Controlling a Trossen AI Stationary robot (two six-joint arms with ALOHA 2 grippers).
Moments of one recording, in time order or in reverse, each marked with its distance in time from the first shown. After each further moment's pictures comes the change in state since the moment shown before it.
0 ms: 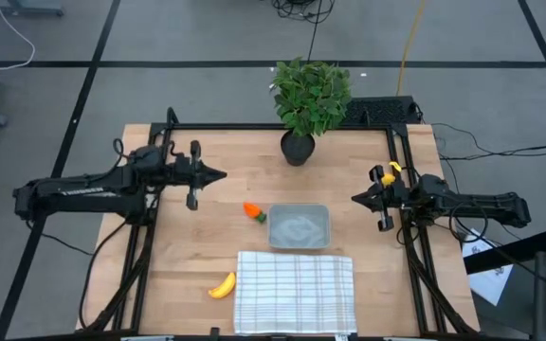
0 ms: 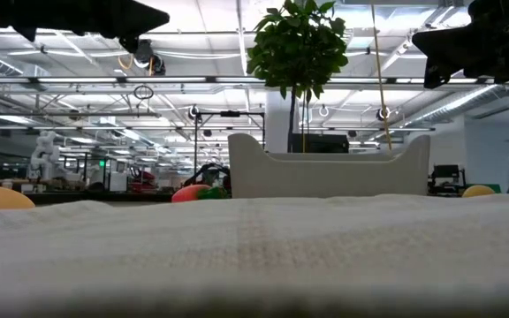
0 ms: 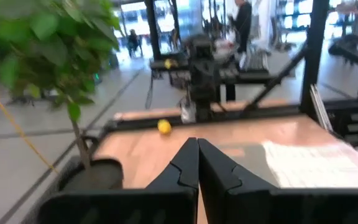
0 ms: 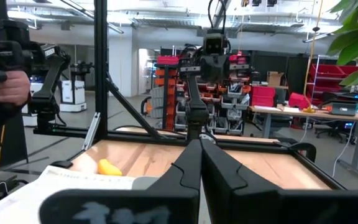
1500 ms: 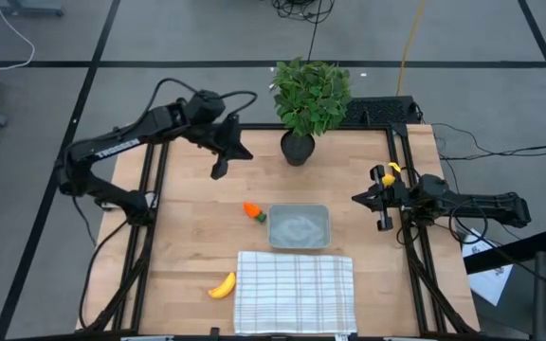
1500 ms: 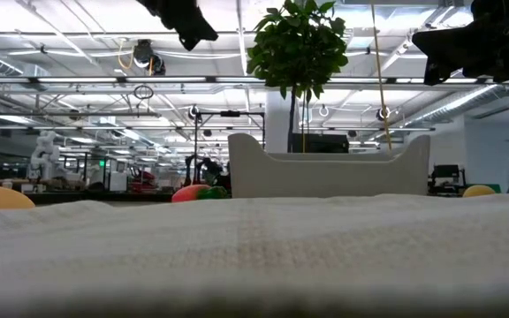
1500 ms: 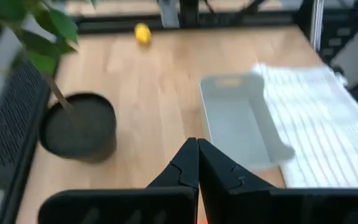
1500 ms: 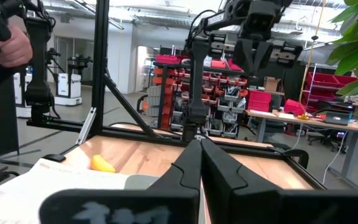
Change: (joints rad) left arm 0.174 0.671 0.925 -0.984 0.220 0.238; right arm 0.000 0.000 0.001 0.000 0.000 -0.063
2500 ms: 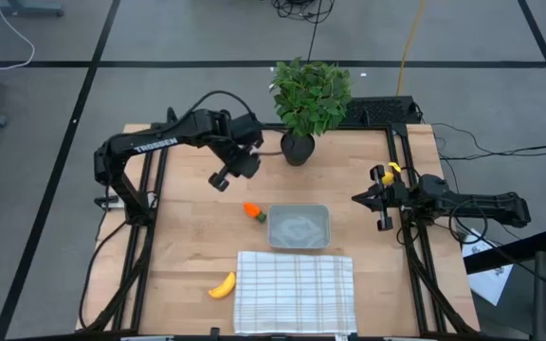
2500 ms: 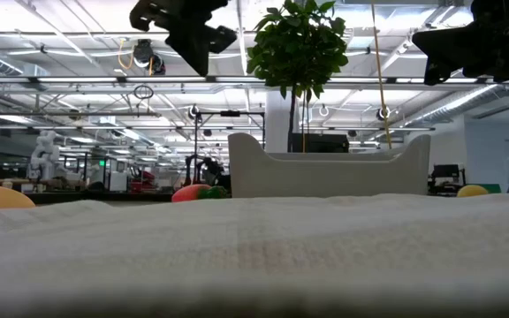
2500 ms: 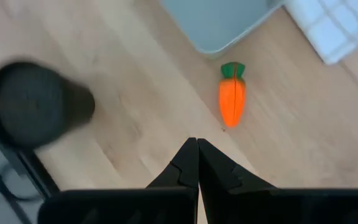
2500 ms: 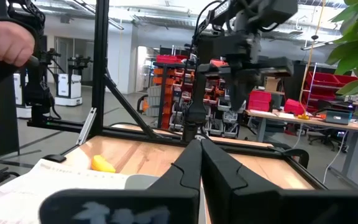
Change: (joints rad) left arm -0.162 0.311 0.323 -0.499 -0.303 0.599; right arm 0.000 0.000 0.000 -0.001 0.000 0.003
